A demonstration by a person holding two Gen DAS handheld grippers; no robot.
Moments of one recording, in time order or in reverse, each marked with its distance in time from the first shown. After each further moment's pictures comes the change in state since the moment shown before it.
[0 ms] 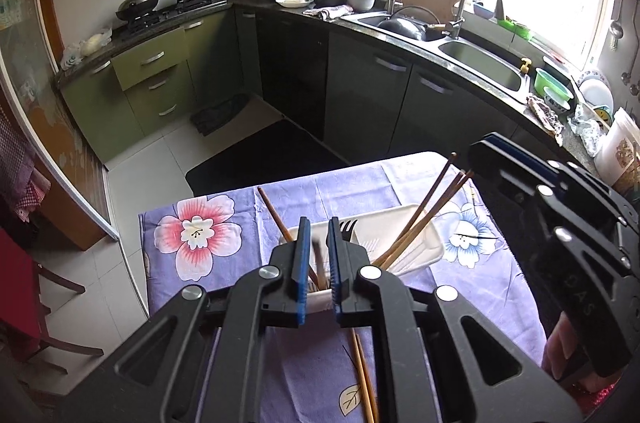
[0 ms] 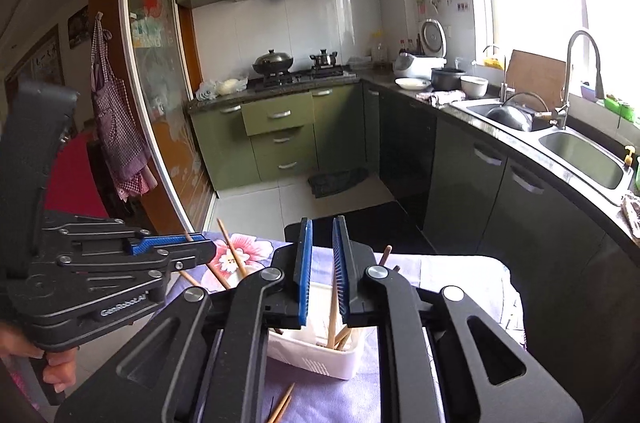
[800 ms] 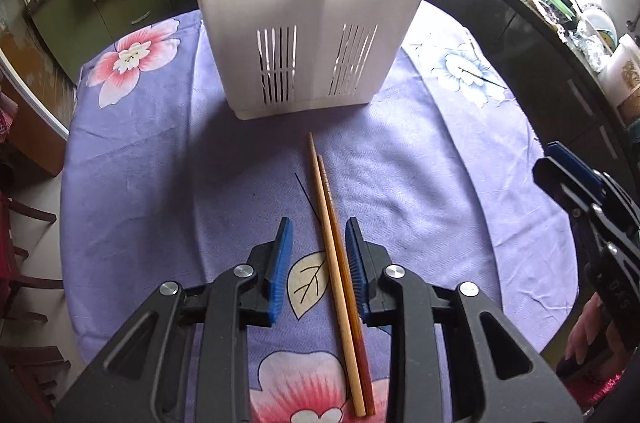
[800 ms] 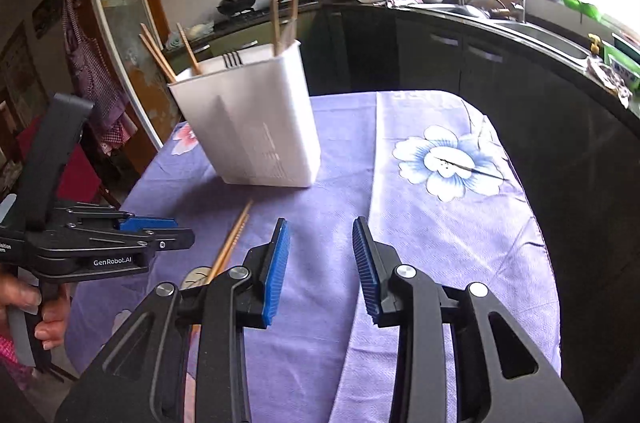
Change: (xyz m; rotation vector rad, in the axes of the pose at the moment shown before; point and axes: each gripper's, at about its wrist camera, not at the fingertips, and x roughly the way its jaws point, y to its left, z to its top) left arm 0.087 -0.036 -0.175 -0.016 0.324 -0.065; right arm -0.054 -0.042 -0.215 0.139 0.243 -0.074
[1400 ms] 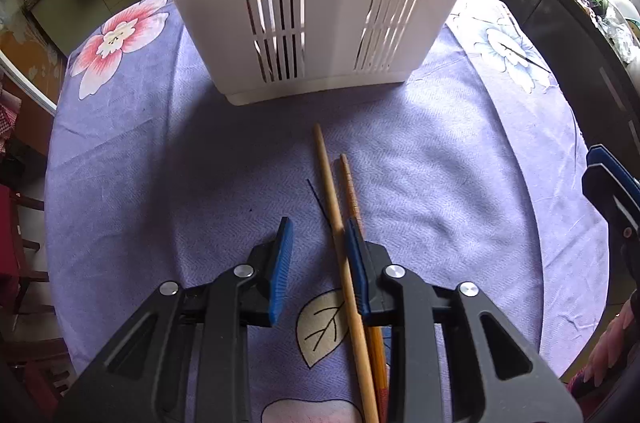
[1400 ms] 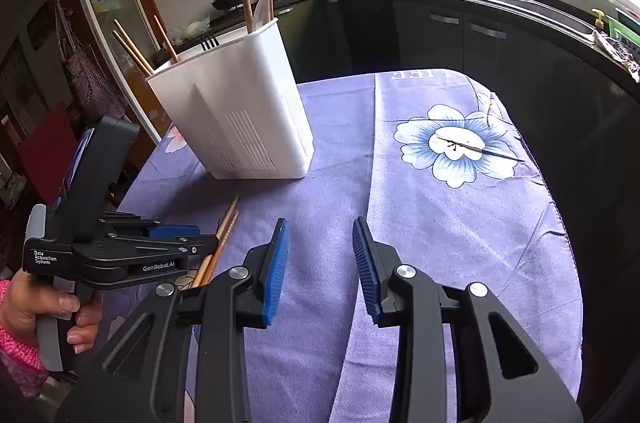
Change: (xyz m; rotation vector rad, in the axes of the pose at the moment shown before) left arm 0.053 -0.003 0.018 0.000 0.088 0.068; right arm 0.034 -0.014 0.011 0.047 0.044 0.044
